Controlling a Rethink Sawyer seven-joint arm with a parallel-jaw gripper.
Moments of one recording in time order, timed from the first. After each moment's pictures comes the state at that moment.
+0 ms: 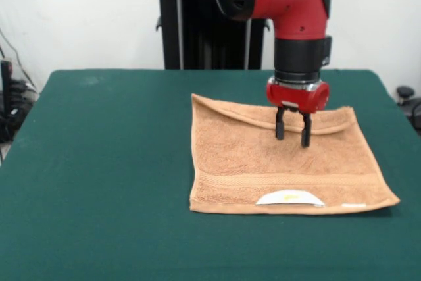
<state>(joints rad) -0.01 -0.47 0.03 1.76 -0.60 0.00 3.12</state>
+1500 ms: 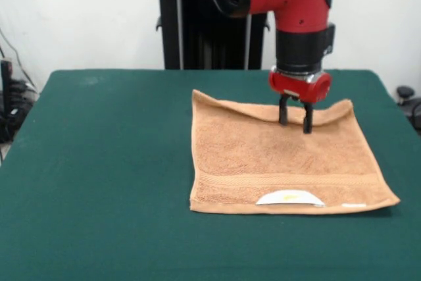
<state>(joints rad) -0.14 -0.54 0.18 1.84 -0.60 0.16 3.12</state>
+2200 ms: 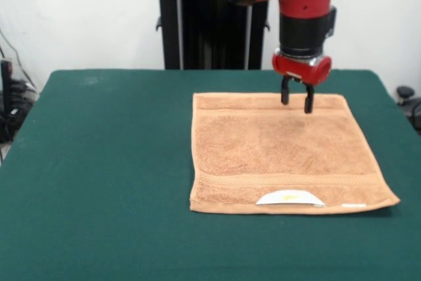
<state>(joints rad) -0.13 -0.56 0.19 1.93 -0.60 0.18 3.12</state>
